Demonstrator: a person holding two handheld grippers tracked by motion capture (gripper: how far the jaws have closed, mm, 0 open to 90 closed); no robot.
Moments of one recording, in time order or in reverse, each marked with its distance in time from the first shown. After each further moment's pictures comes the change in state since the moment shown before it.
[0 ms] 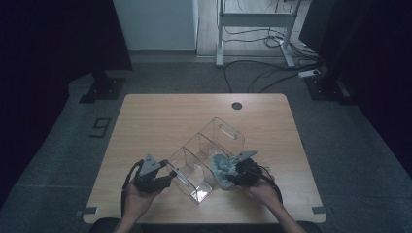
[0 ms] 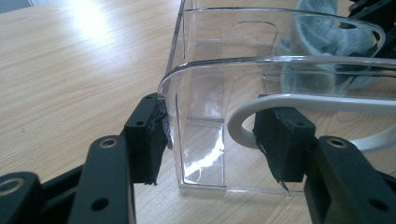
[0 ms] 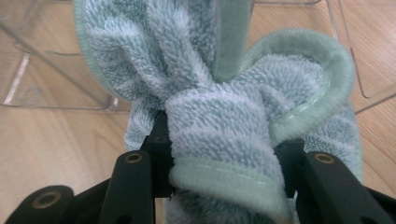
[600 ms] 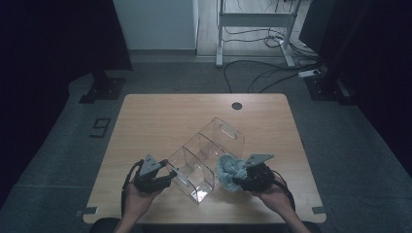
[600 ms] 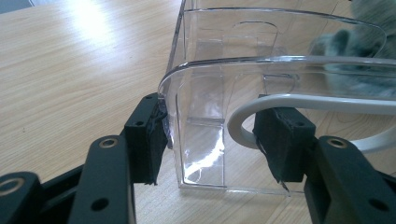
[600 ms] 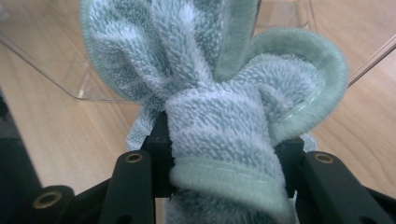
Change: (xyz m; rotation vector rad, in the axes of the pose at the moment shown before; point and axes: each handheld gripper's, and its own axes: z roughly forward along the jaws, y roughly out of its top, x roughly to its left) left arm 0.000 0.000 0.000 0.000 0.001 0.000; right arm 0.012 -0.006 -0.055 -0.090 0.022 -0.007
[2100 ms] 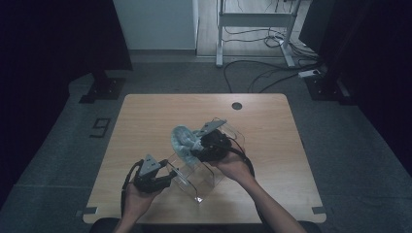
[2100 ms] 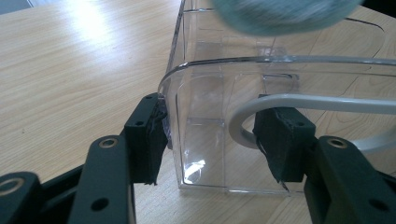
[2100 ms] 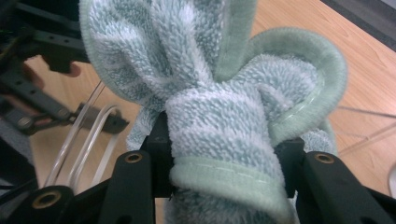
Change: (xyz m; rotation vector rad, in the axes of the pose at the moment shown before) left arm 0.001 0.000 0.000 -0.001 -0.002 0.007; right arm 0.042 0.154 0.036 -0.063 0.044 -0.132
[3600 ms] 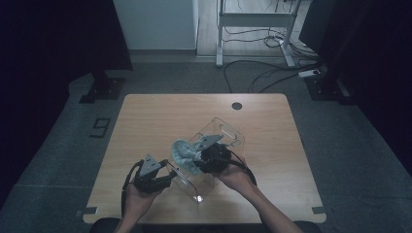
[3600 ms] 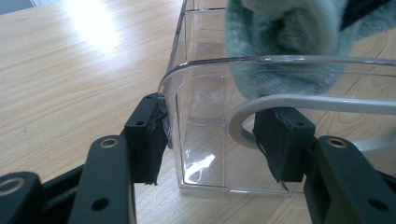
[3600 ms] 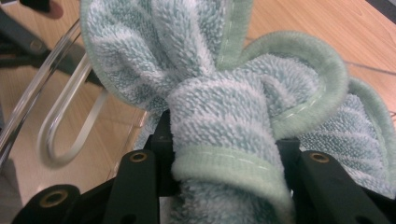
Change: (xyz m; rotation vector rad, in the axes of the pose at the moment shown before) left arm -0.001 0.000 0.000 -0.003 0.010 -0.008; right arm 0.014 -0.036 0.010 0.058 -0.025 -0.070
